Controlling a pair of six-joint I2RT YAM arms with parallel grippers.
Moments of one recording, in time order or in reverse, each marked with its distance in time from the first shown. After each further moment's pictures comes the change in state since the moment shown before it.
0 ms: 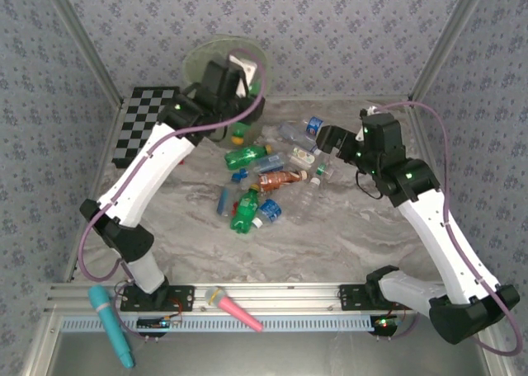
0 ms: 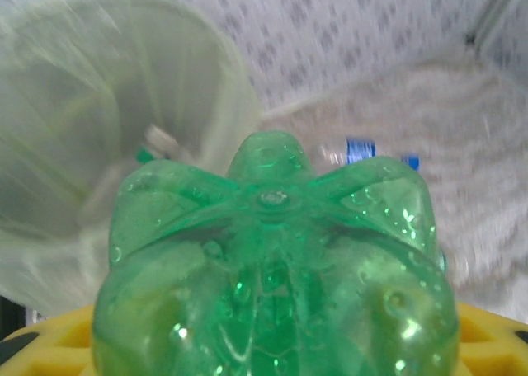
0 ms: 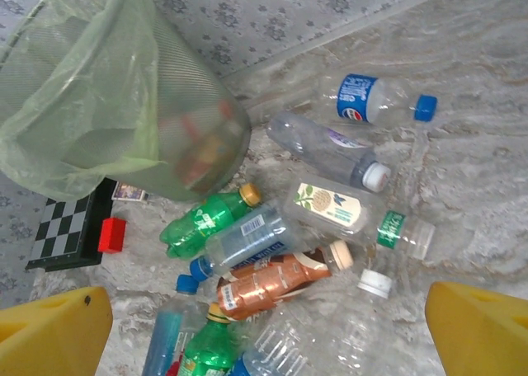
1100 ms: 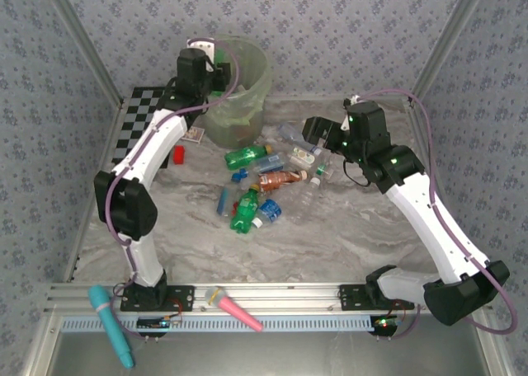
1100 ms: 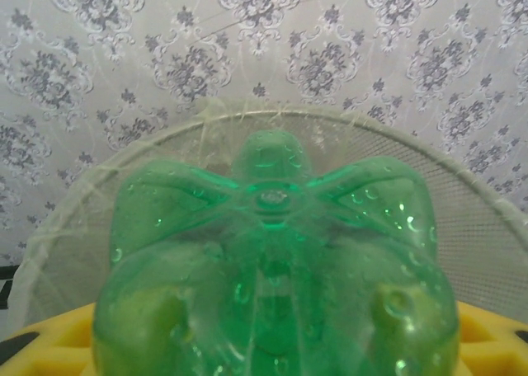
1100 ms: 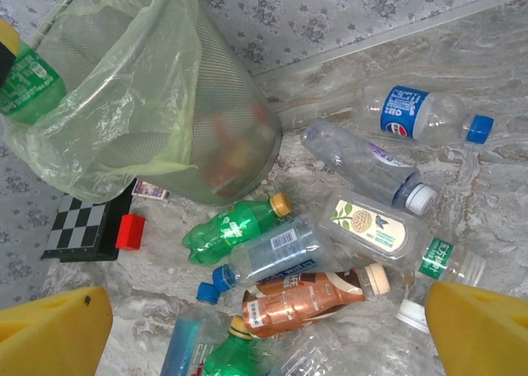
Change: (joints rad) left arm 0.312 0.123 -0.283 0.685 0.042 0.005; right arm 0.048 0.113 0.073 0.055 -0.009 -0.021
